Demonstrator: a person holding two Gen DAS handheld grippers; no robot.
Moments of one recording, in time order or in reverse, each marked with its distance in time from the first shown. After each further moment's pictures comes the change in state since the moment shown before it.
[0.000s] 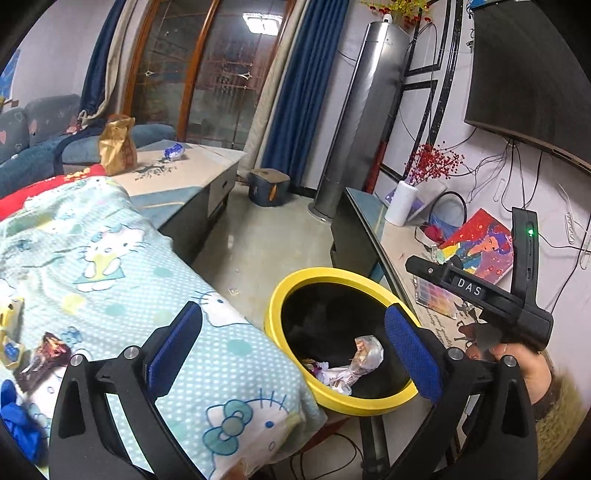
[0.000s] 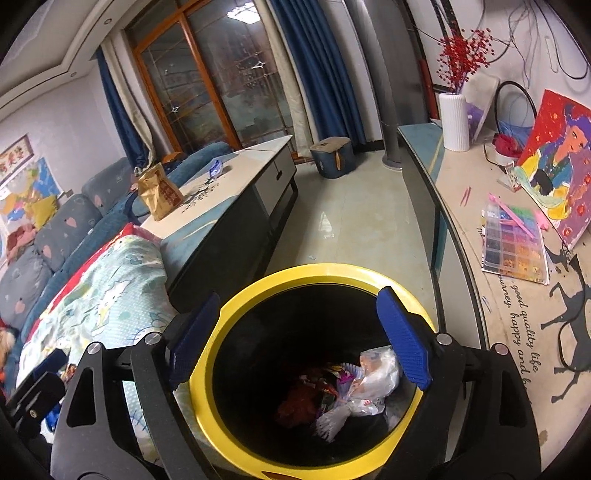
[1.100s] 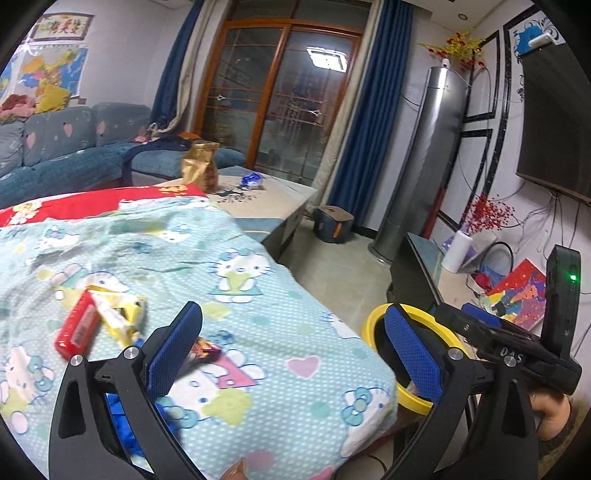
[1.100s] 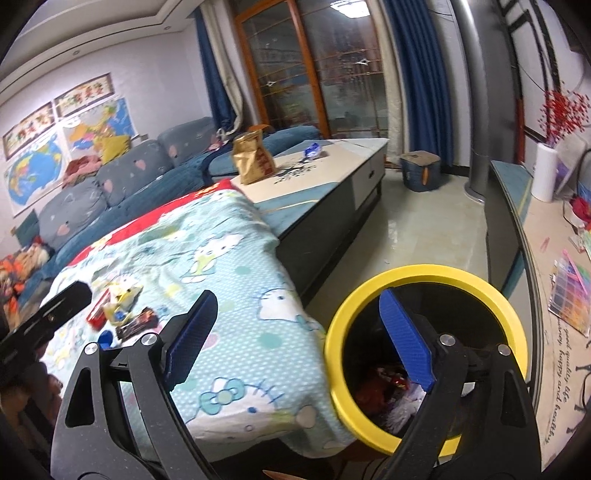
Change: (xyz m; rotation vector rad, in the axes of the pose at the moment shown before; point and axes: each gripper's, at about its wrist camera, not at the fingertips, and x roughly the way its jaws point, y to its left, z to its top) left arm -0.097 0.088 -0.003 -0.122 -0.143 0.224; right arm -0.032 0.130 -0.034 -0.281 0.033 0.237
